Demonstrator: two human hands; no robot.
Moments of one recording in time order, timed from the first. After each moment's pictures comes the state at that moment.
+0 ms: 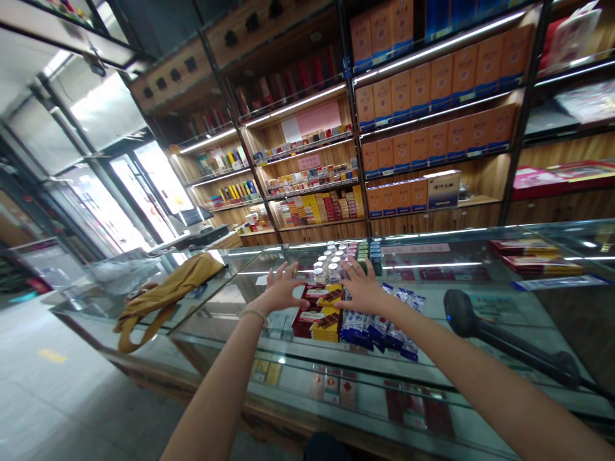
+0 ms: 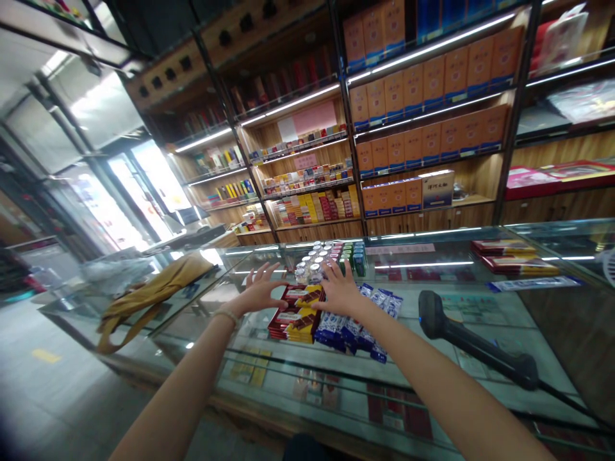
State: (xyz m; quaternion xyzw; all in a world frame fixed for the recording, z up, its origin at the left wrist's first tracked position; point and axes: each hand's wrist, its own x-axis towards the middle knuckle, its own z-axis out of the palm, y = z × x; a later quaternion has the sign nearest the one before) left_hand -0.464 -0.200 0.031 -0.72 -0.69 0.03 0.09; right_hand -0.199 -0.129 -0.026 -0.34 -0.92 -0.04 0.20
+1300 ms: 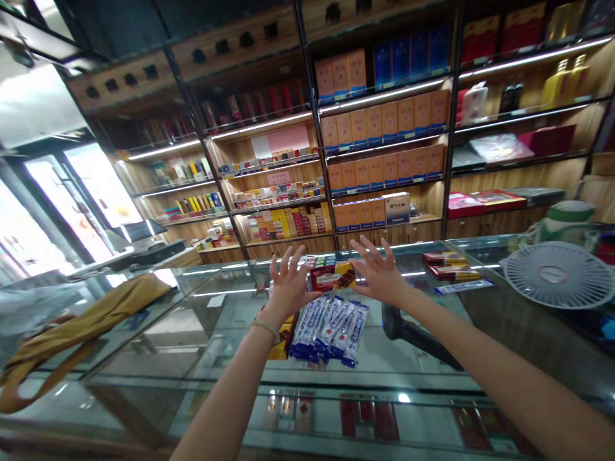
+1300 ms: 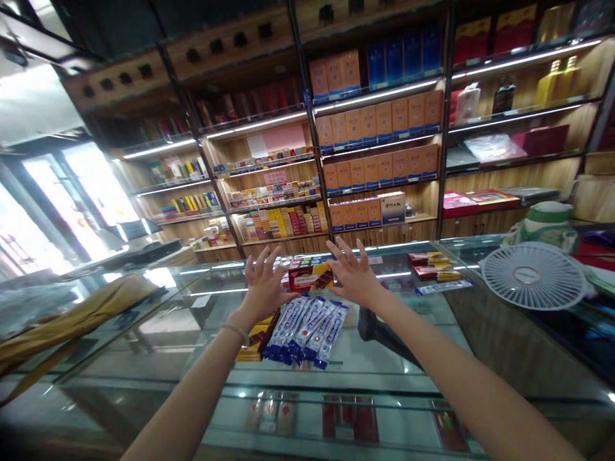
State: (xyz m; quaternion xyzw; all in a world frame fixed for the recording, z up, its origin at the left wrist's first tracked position) left_hand -0.304 -0.161 0.043 -0.75 -0.51 -0.22 0.37; right_hand -0.032 -0.093 0.005 -0.32 -0.81 -0.33 0.36
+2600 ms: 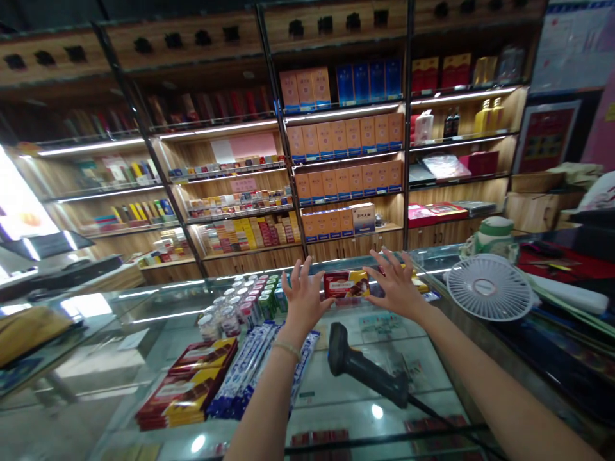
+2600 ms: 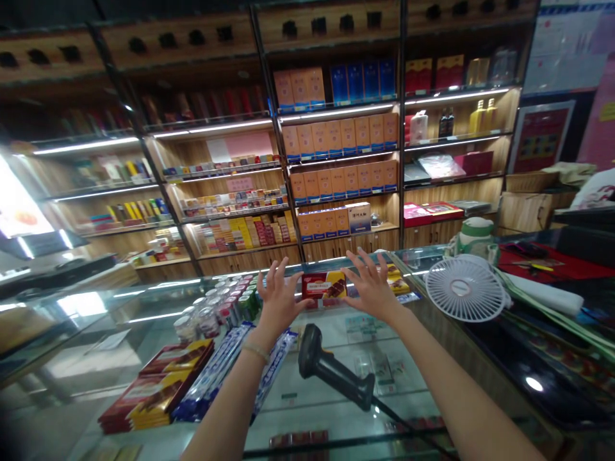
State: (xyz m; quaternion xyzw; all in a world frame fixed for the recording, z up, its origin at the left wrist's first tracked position) left_hand -0.143 -0.078 0.000 -0.73 -0.52 -0.32 0.30; right_hand 0.125 -0.047 -0.026 -0.39 -0.78 -0.30 0.38
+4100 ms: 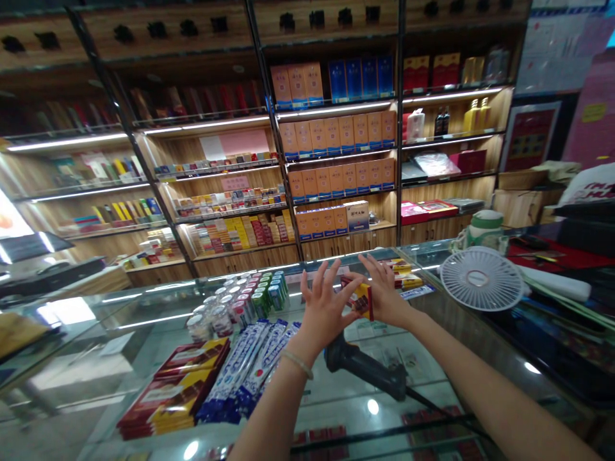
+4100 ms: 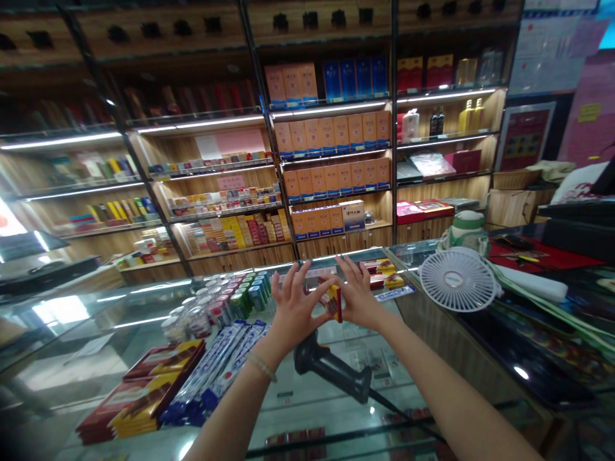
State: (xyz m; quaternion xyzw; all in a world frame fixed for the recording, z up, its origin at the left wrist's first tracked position) left_hand -0.103 -0.107 -0.009 -0.80 -0.40 -0.32 0.30; right_hand 0.099 -0.066 -0.043 -0.40 -0.82 -0.16 0.38
